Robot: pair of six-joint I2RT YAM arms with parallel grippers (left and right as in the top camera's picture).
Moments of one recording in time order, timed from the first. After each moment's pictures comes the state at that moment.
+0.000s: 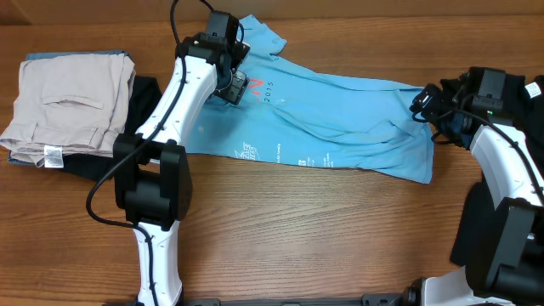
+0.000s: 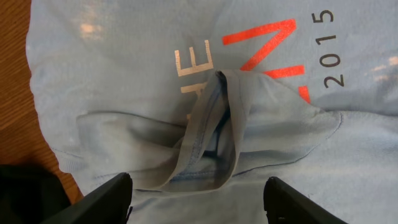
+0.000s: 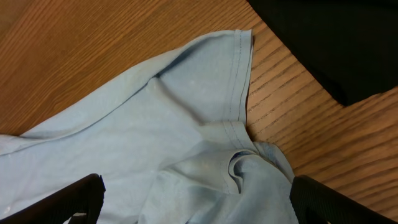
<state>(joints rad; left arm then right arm) -0.25 2.23 1.96 -0.94 -0.11 0.21 -0.23 1.69 1.16 -0.46 -0.14 0.44</state>
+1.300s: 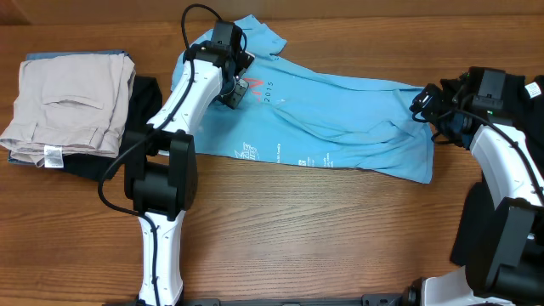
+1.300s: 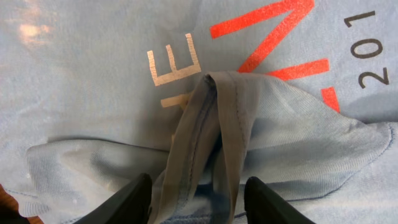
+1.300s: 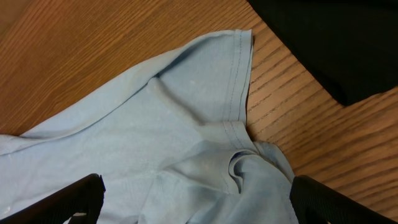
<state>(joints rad) -0.25 2.32 1.95 -0.88 -0.11 0.28 -0.23 1.69 1.16 -0.46 -0.14 0.44</state>
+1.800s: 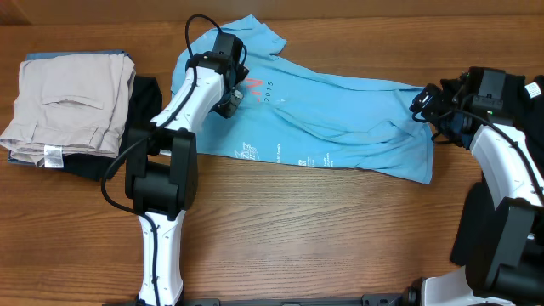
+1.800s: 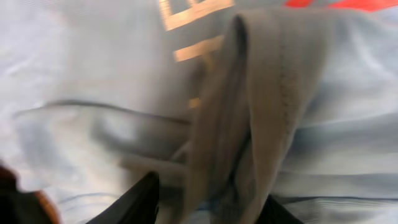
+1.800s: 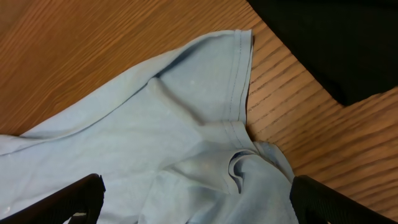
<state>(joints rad) -0.25 2.32 1.87 -0.86 -0.25 0.30 -0.23 1.69 1.16 -0.46 -0.14 0.44</state>
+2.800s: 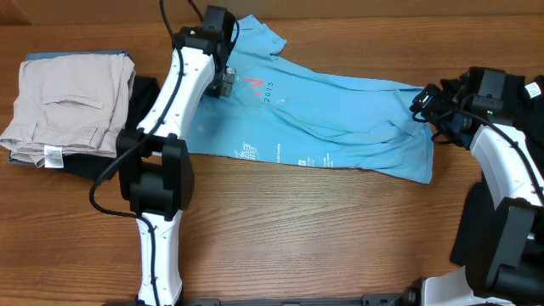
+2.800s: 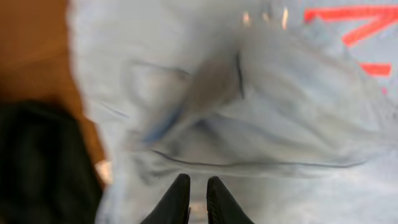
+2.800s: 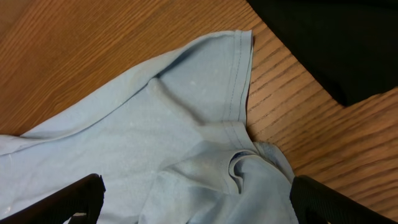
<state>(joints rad) -0.22 2.31 2.11 -1.12 -0.22 0.00 -0.23 1.69 1.16 -0.46 -0.14 0.44</state>
